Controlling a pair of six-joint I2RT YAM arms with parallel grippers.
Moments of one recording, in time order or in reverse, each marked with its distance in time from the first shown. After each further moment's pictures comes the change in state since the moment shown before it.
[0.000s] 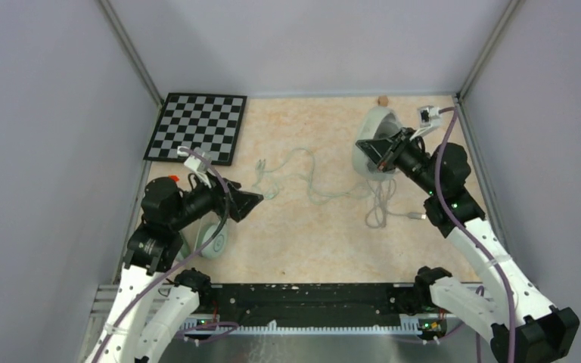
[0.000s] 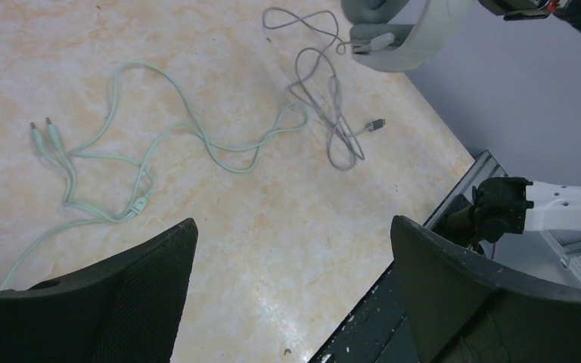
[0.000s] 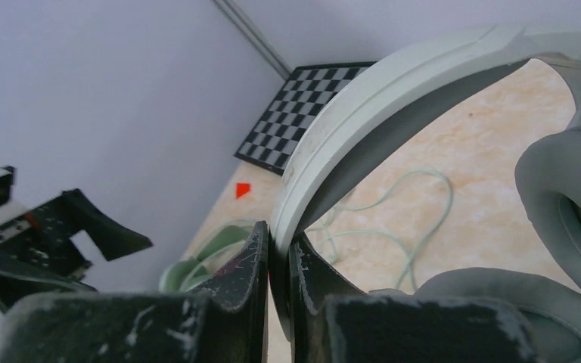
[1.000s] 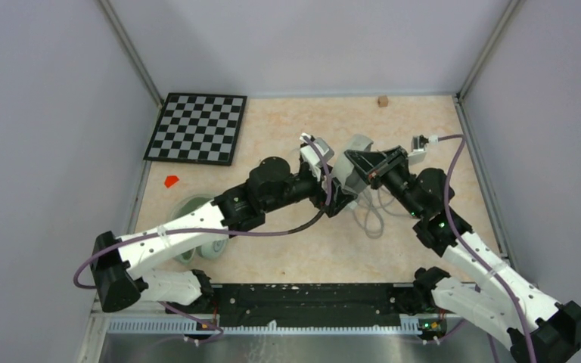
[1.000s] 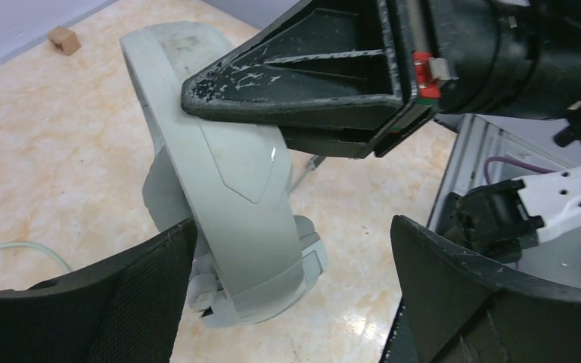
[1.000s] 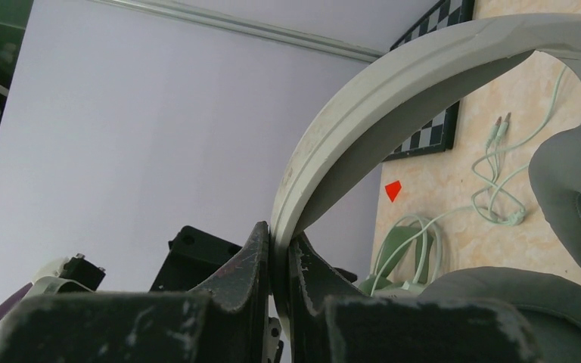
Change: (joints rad) left arm -0.752 0.669 0.273 0.478 -0.431 0.164; right arm 0.230 -0.085 -0.202 0.175 0.298 0.766
